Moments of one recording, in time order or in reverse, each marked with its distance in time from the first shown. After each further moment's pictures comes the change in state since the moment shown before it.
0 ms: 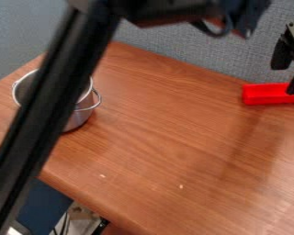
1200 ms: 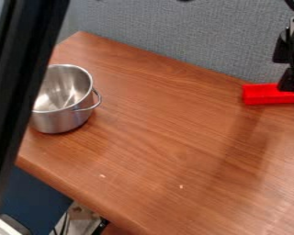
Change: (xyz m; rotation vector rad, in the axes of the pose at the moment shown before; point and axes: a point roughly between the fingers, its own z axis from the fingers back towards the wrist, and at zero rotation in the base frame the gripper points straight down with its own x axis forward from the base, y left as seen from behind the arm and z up) arm 0.002 -0.004 0.003 0.186 -0.159 -0.246
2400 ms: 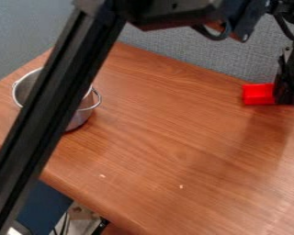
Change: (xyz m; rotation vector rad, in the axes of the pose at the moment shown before) arm 0.008 -0.008 -0.045 -0.140 0.021 0.102
